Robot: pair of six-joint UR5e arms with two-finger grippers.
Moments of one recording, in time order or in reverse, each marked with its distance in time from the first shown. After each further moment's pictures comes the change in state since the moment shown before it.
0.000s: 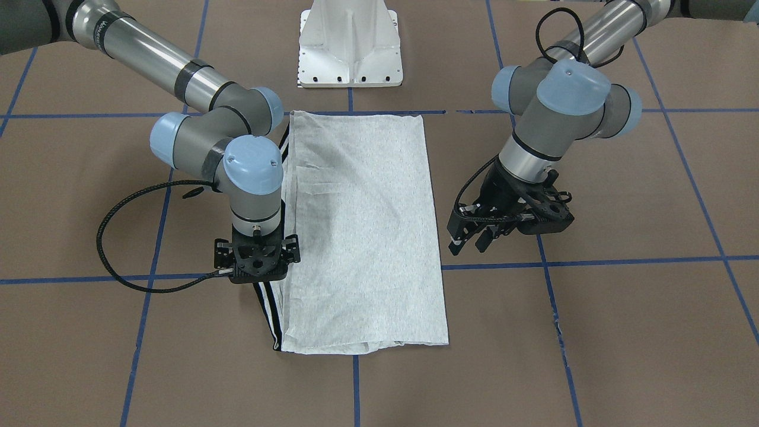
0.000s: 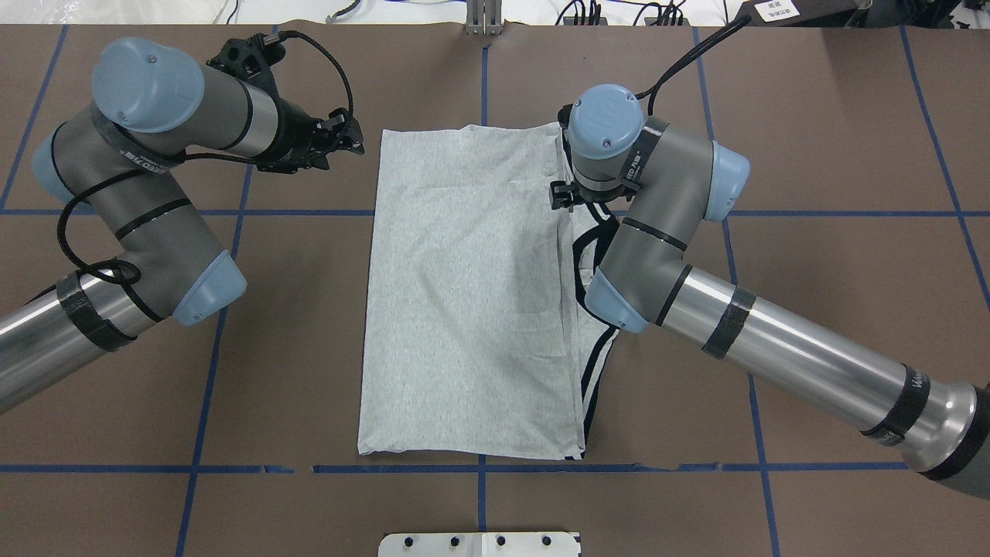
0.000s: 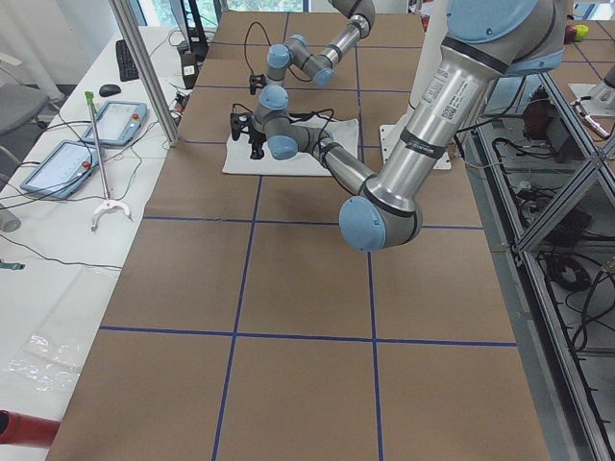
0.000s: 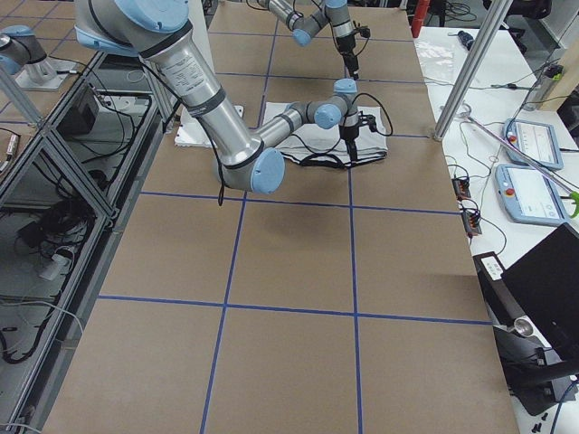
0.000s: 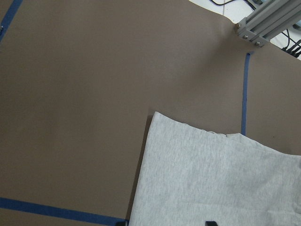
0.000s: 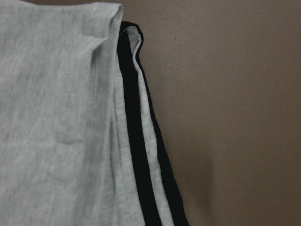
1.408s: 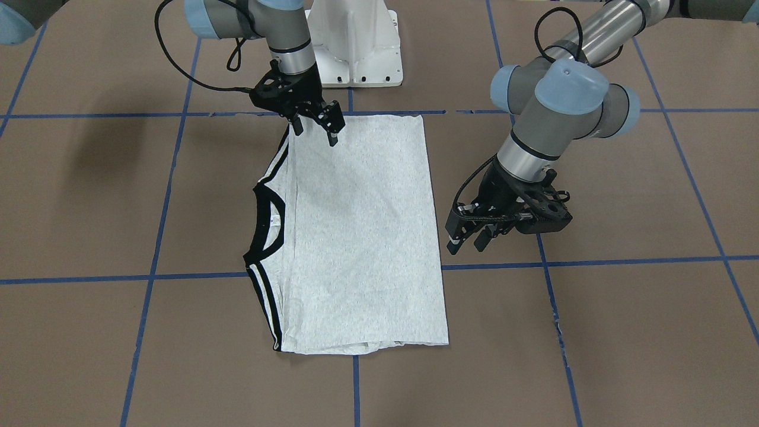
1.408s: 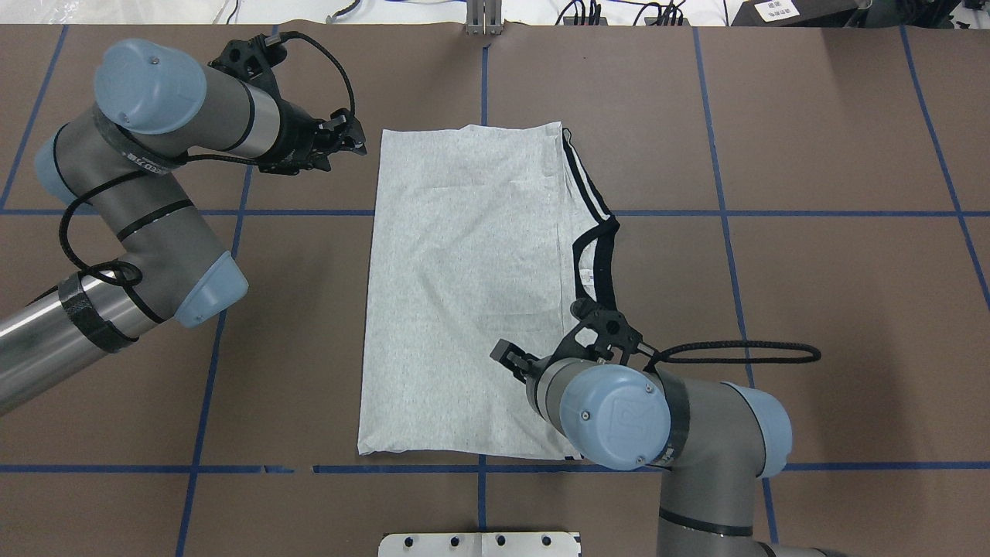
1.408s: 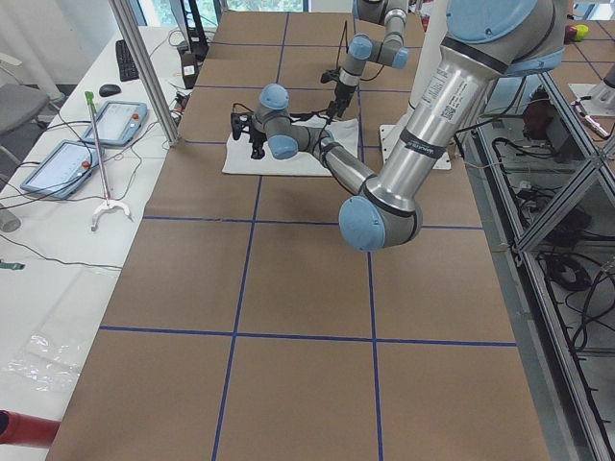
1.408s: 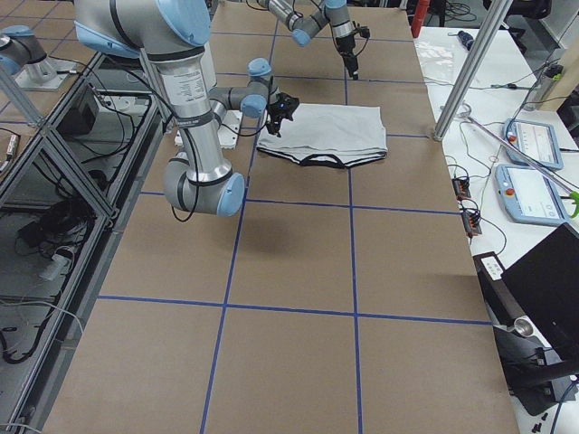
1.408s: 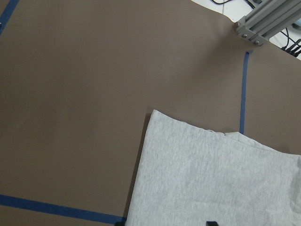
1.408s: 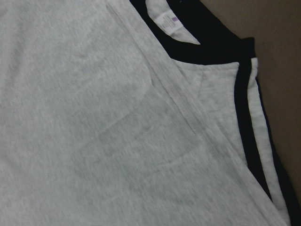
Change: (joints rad) left arm 0.004 -0.001 -0.001 0.000 0.002 -0.014; right arm -0.469 -0.303 0.621 0.000 -0.299 1.113
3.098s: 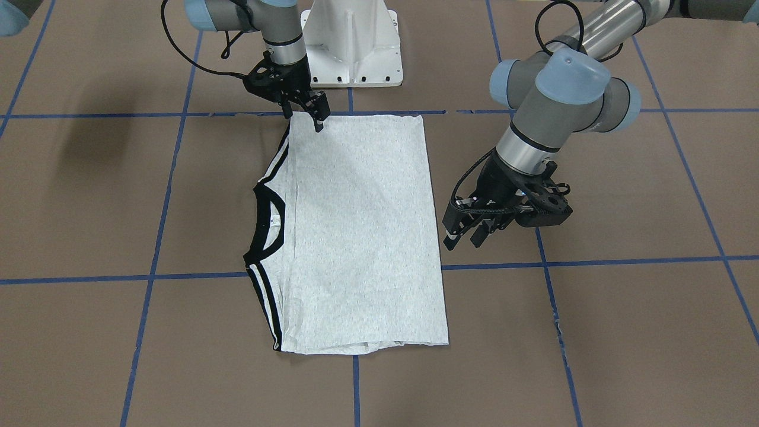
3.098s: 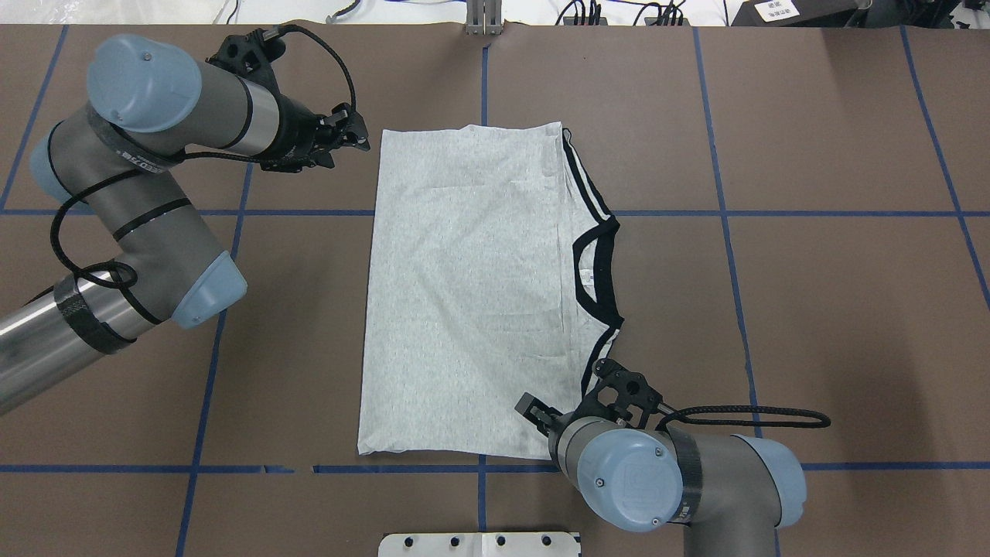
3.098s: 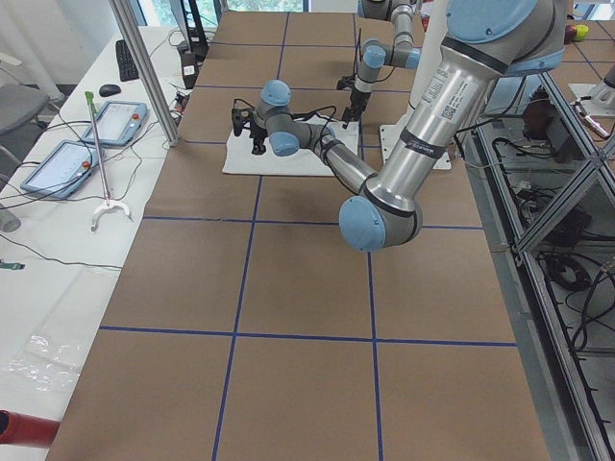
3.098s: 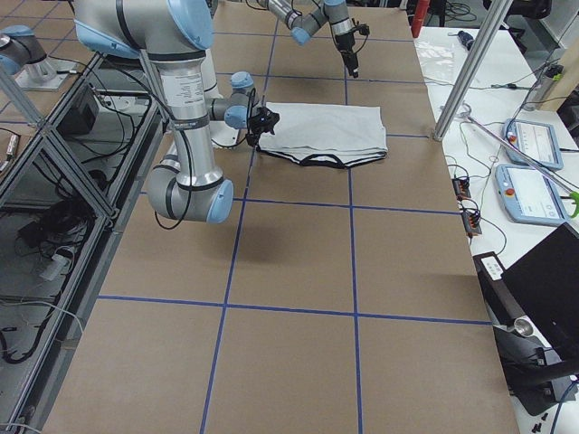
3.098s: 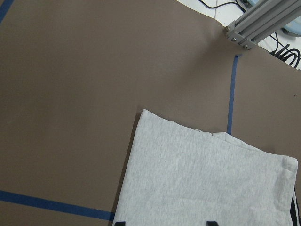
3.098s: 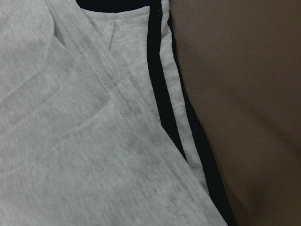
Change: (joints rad) left arm -0.002 0.001 -0.027 0.001 0.001 -0.020; right arm -0.082 -0.075 0.002 0.002 -0.013 0.081
